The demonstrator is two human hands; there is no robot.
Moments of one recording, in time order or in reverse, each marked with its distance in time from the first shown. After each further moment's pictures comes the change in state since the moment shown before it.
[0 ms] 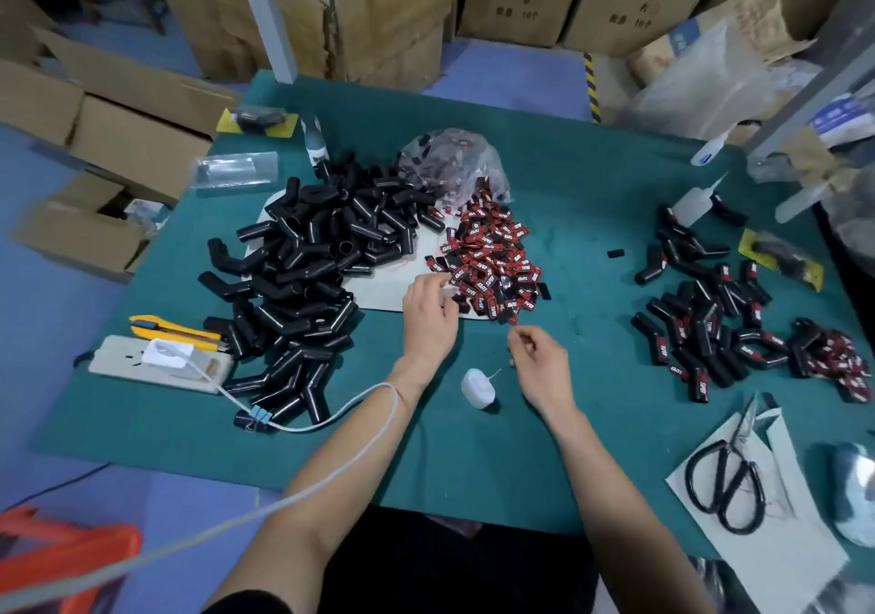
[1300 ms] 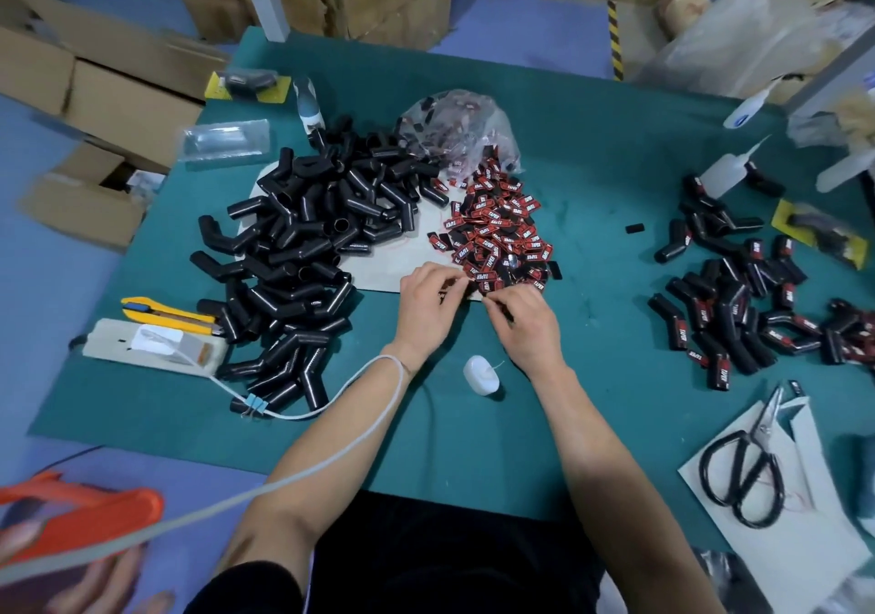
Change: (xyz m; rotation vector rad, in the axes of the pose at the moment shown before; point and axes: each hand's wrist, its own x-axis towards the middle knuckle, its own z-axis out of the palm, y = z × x) left_hand 0.005 -0.023 0.001 0.039 -0.018 0.147; right_hand 0.038 -0.005 0.022 -0.331 0.070 -0.595
